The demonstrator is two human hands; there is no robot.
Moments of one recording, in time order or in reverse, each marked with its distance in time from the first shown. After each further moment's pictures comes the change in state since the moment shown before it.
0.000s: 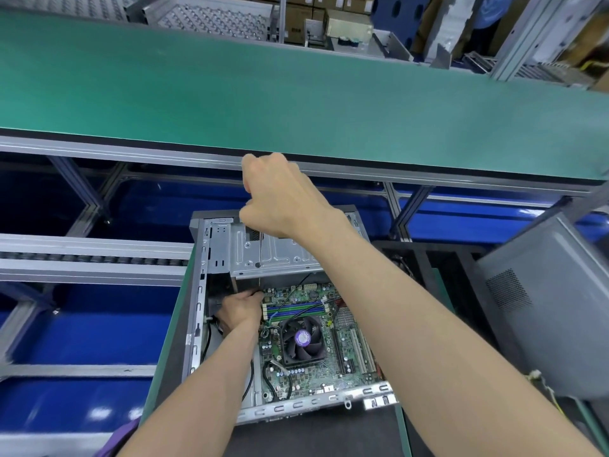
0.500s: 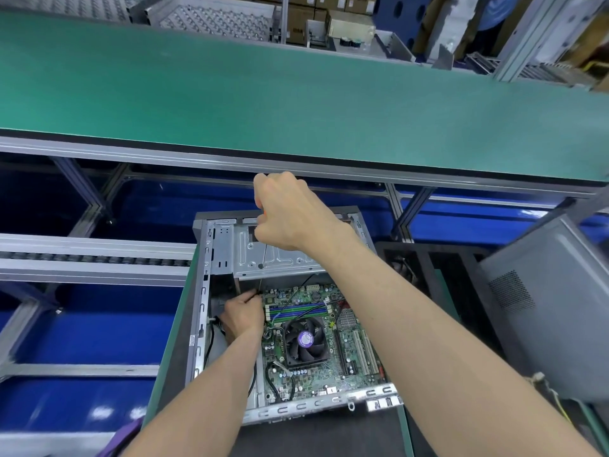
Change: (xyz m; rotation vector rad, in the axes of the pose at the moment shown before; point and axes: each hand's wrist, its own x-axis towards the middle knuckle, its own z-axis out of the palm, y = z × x) left_hand -0.002 -0.008 -0.001 -0.009 -0.006 0.076; right_hand -0.006 0.012 0.017 -0.046 -0.074 0.008
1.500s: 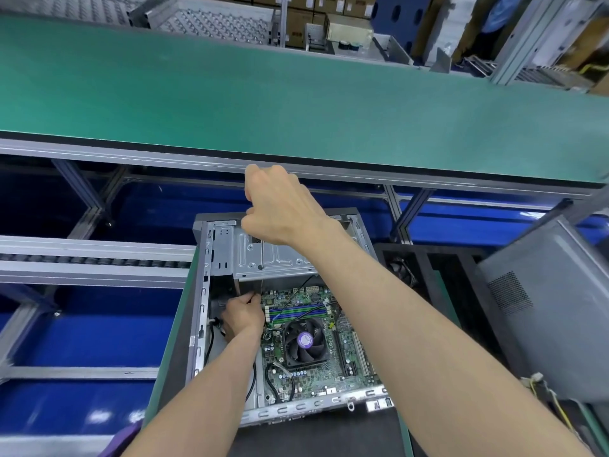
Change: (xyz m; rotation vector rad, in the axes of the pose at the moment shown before) left_hand 0.016 -0.011 0.004 0.170 -0.010 0.037; right_hand 0.007 -0.012 -0.004 0.048 0.071 0.001
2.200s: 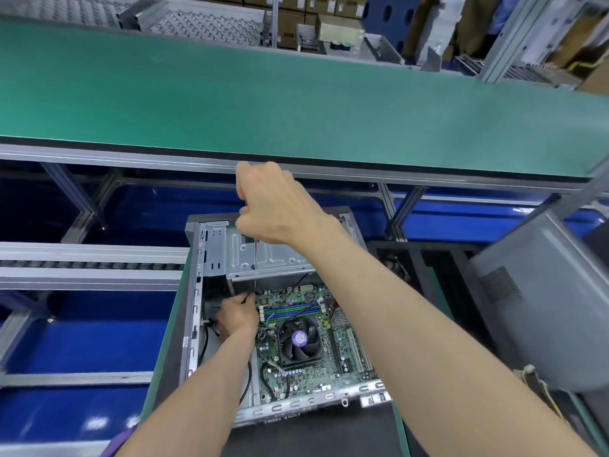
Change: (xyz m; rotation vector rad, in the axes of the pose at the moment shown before) left_hand 0.000 -0.001 0.000 -0.020 -0.023 -0.009; right_hand -0.007 0.002 -0.010 0.004 0.010 -0.036
